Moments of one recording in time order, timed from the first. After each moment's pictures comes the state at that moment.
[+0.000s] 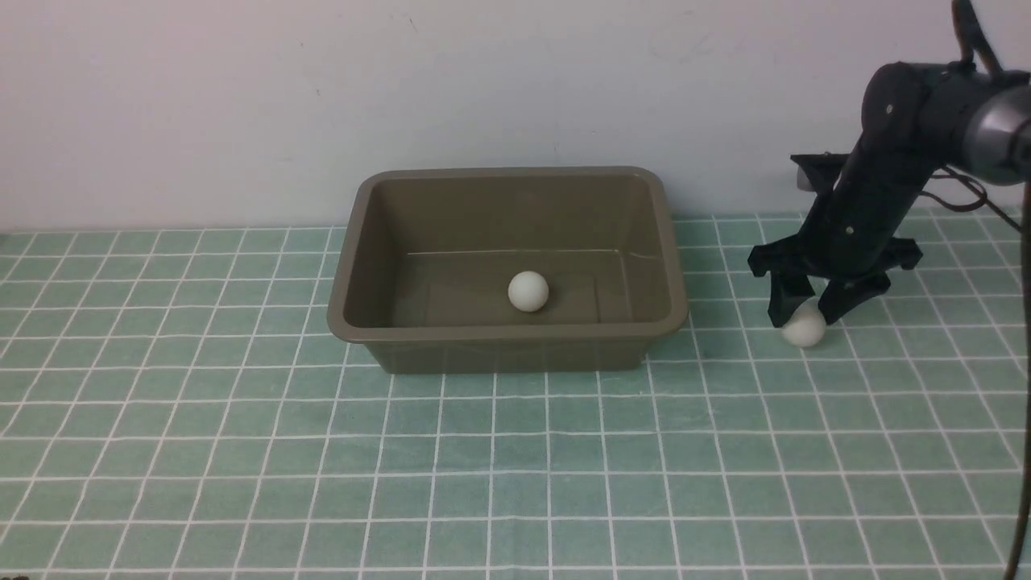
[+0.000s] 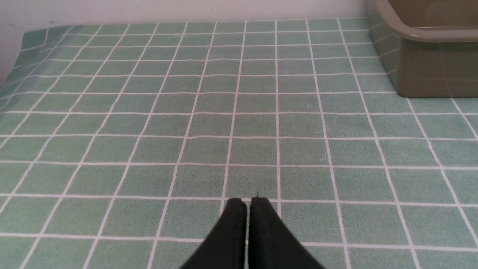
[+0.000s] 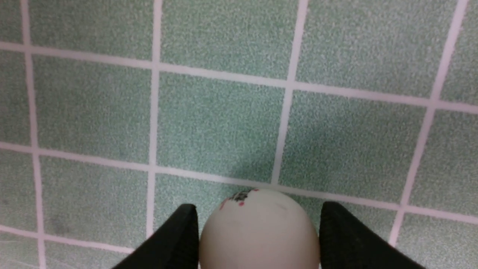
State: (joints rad) right arm 0.09 2.31 -1.89 0.13 1.23 -0.07; left arm -0.01 -0.02 0.02 0.16 0.41 -0.19
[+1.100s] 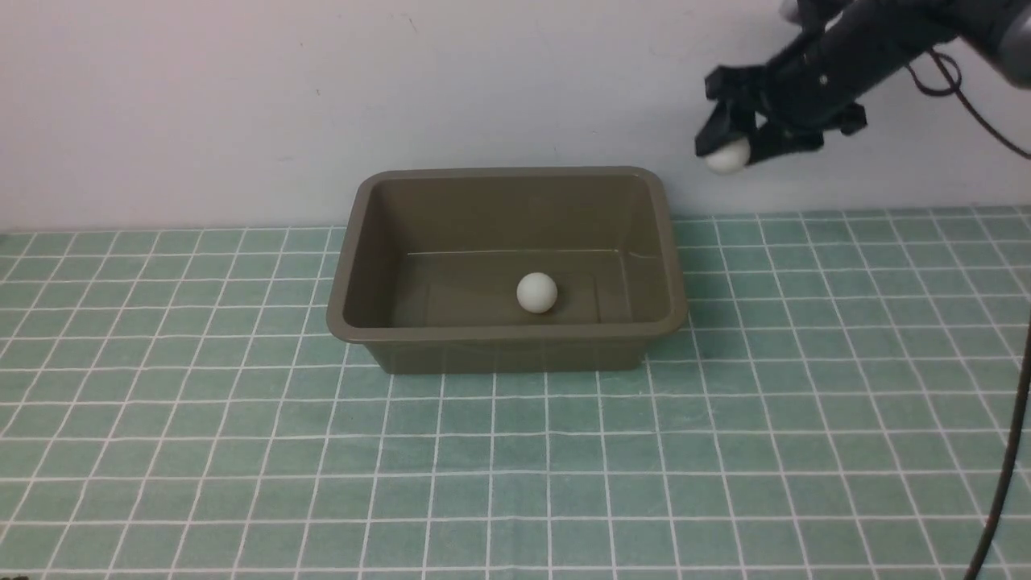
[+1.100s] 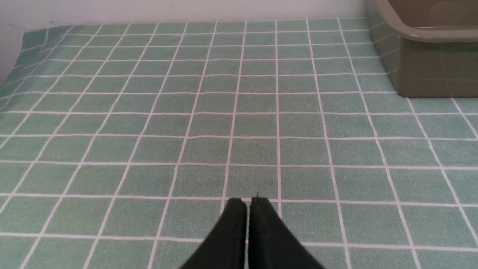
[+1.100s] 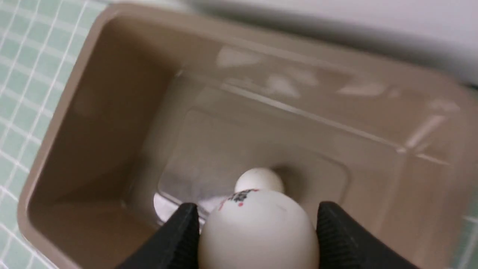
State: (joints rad) right arm 0.28 2.30 -2.34 0.48 1.25 -0.14; left arm -0.01 -0.02 0.02 0.16 0.41 -0.19
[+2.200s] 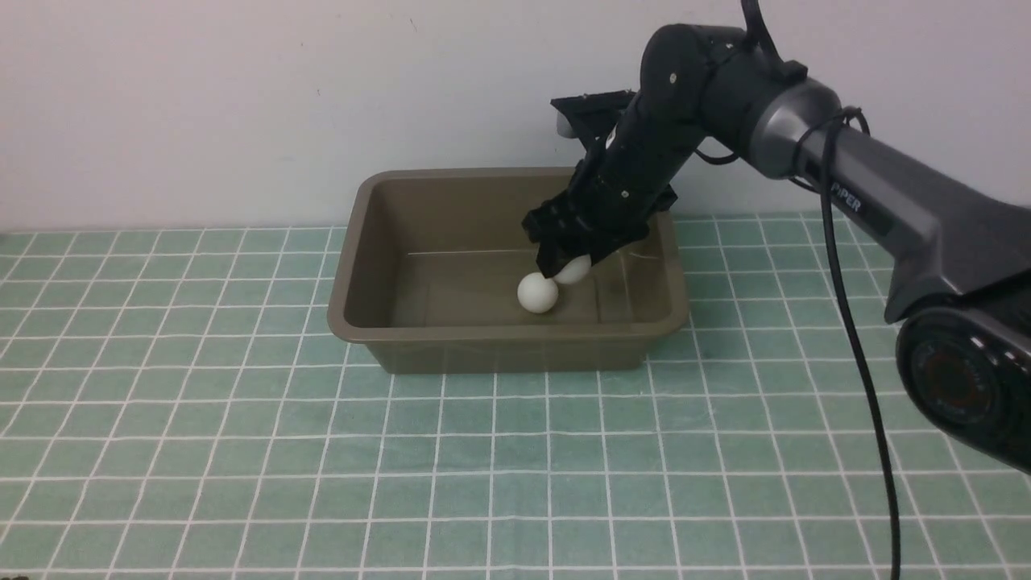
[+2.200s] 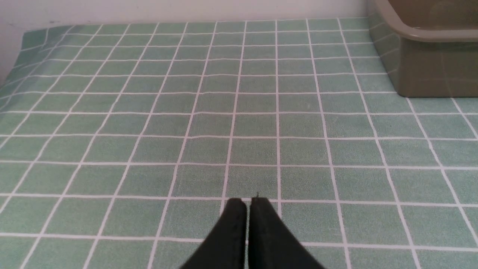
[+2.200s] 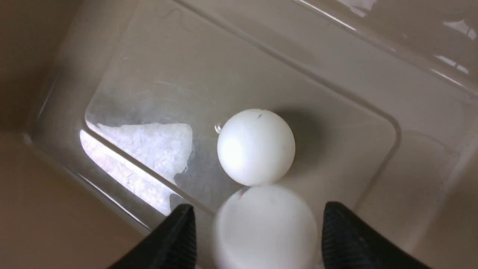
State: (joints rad) right arm 0.42 2.44 -2.34 0.29 1.25 -0.16; left arm -0.01 -0.02 0.02 0.16 0.41 -0.19
